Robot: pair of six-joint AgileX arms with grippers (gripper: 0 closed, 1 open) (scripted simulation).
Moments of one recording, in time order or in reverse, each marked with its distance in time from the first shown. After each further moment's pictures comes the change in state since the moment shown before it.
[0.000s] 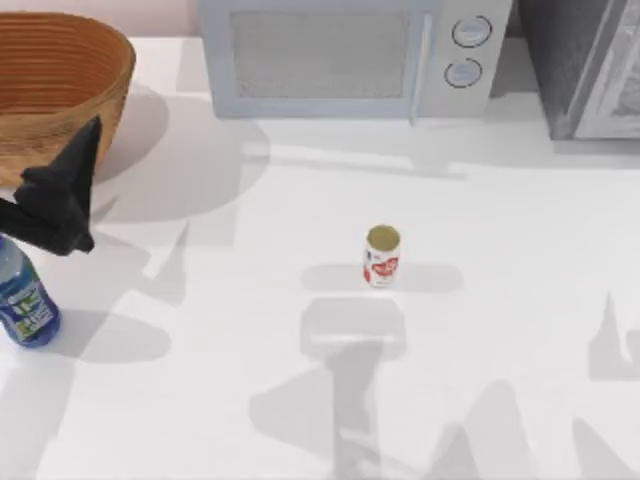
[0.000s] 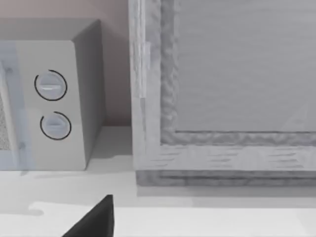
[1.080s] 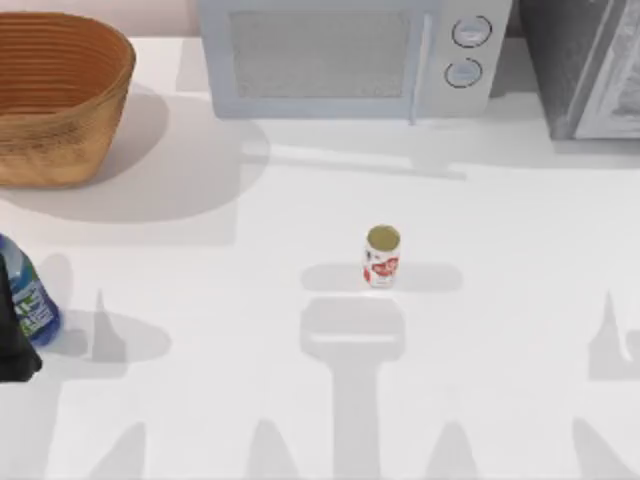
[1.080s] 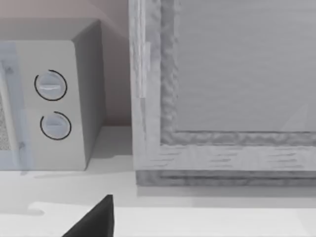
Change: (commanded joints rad) left arm 0.068 -0.757 -0.371 -0.394 -0.358 -0.019; right arm 0.000 0.000 0.000 0.000 0.000 0.000
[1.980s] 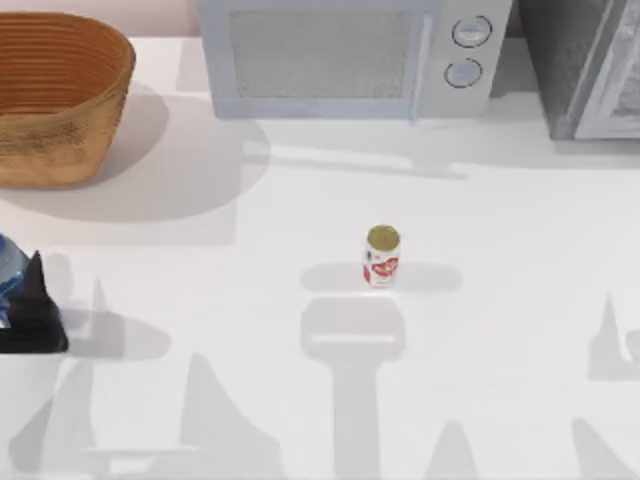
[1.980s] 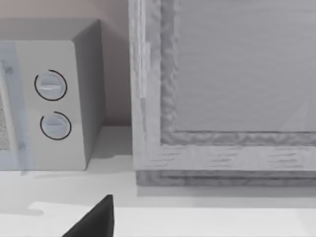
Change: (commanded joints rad) left arm 0.050 0.984 -0.079 0.899 0.069 0.025; right arm 0.000 0.000 0.000 0.000 0.000 0.000
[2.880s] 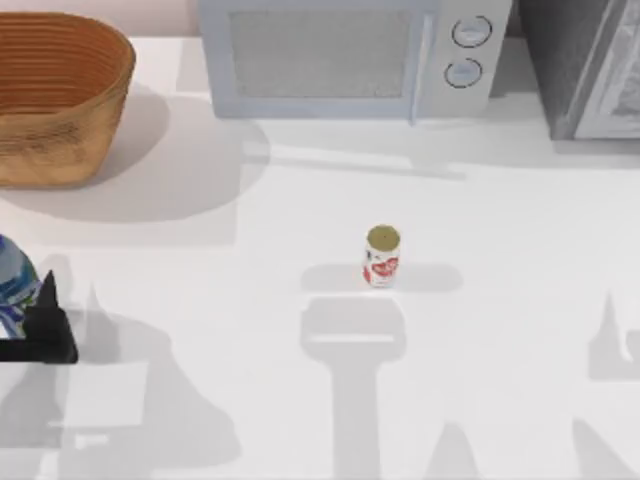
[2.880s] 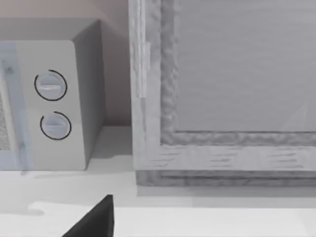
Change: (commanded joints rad) left arm 0.022 0.554 0.028 0.448 0.034 0.012; right arm 0.000 0.000 0.000 0.000 0.000 0.000
